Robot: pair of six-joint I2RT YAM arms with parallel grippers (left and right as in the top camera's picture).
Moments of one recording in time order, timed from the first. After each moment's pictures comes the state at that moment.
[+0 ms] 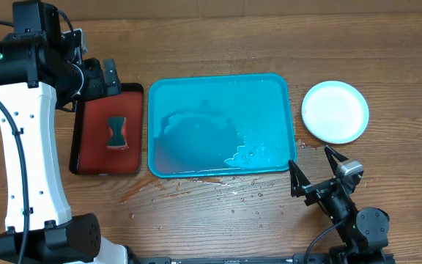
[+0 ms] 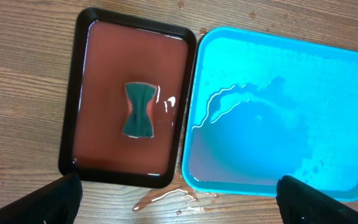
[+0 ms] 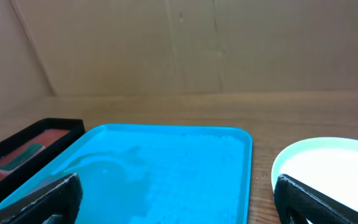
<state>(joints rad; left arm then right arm) 0.13 1.70 2.01 -1.51 0.12 -0.12 0.15 0.01 0.03 -0.05 -0.25 0.17</state>
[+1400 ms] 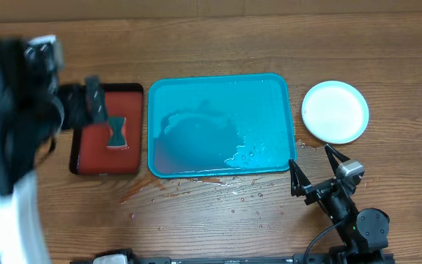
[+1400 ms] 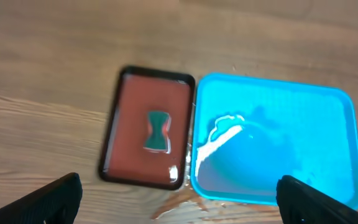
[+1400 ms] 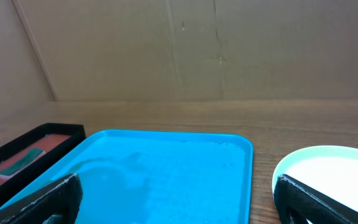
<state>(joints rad) 0.10 1.32 2.01 -1.53 0.03 -0.10 0.15 0.01 0.02 -0.01 -0.25 0.17</state>
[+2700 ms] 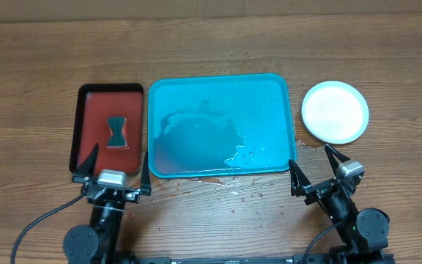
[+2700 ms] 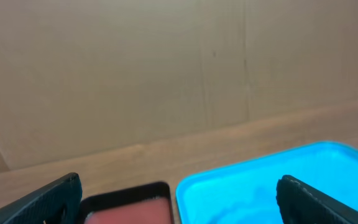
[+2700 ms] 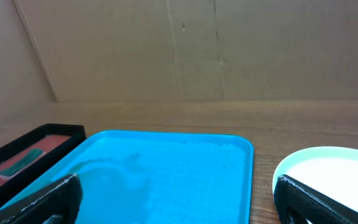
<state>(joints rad) 0.00 0.05 0.22 -0.11 0.15 0.13 0.15 0.01 0.02 -0.01 -0.25 0.17</state>
